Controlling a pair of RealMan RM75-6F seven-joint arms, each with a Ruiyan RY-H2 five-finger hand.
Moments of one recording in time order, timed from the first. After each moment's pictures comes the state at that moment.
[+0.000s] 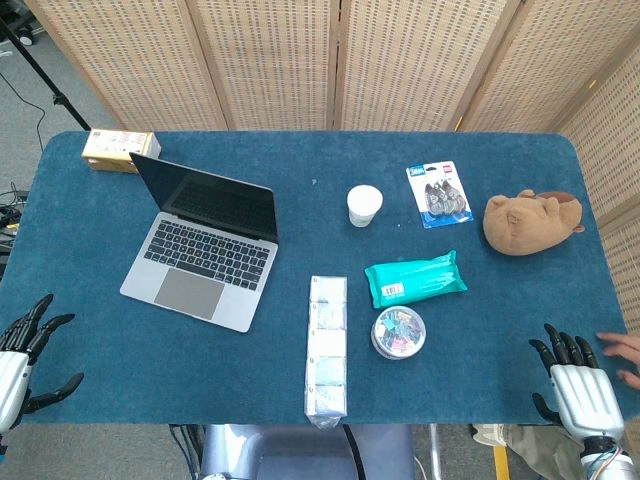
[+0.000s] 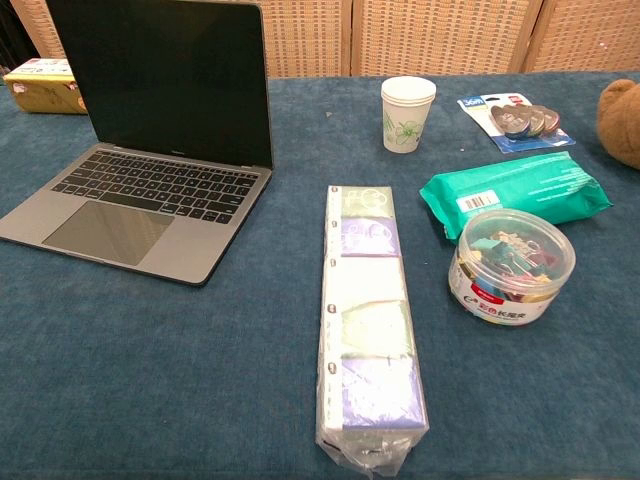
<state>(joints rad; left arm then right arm) 0.01 -1.04 0.06 -1.78 1.67 1.59 -0.12 0.06 -0.95 -0.06 -2.04 -1.32 1.35 -0.46</state>
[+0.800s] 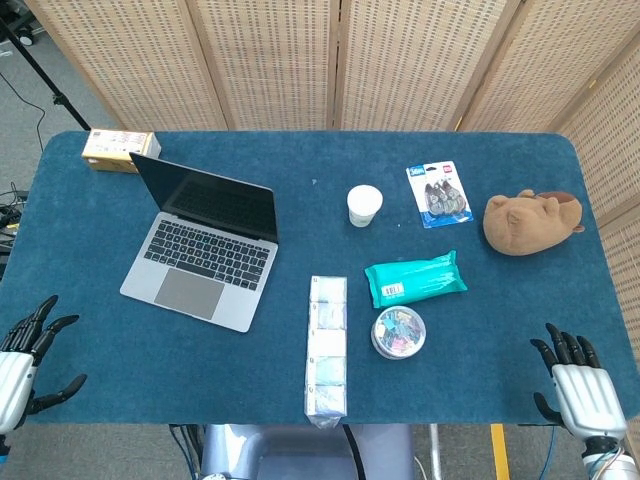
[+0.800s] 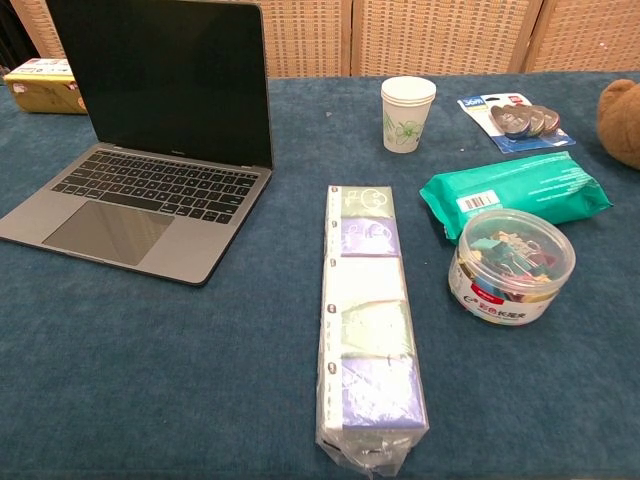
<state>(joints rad) 0.01 -1.05 0.06 -1.78 1.68 1.58 -0.10 0.06 -0.94 -0.06 -2.04 -1.32 1.35 -0.45</state>
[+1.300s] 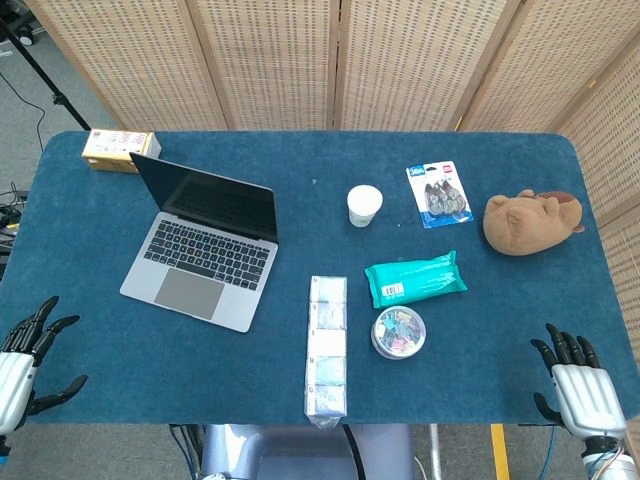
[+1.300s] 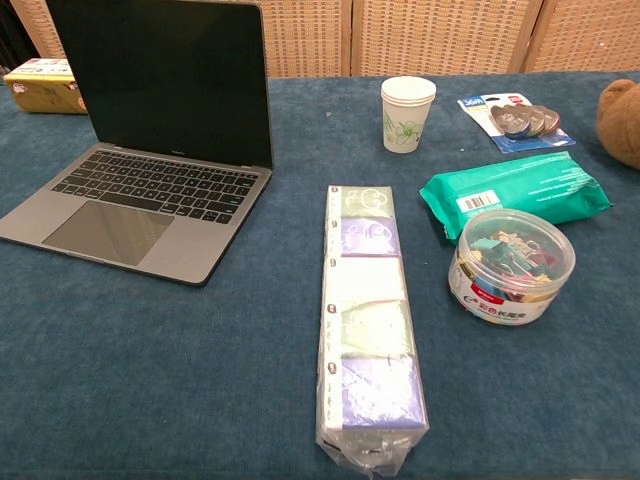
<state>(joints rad) 0.01 -1.05 0.06 -1.78 1.67 1.58 -0.10 0.06 -0.94 -0.06 -2.04 -1.31 1.35 -0.45</state>
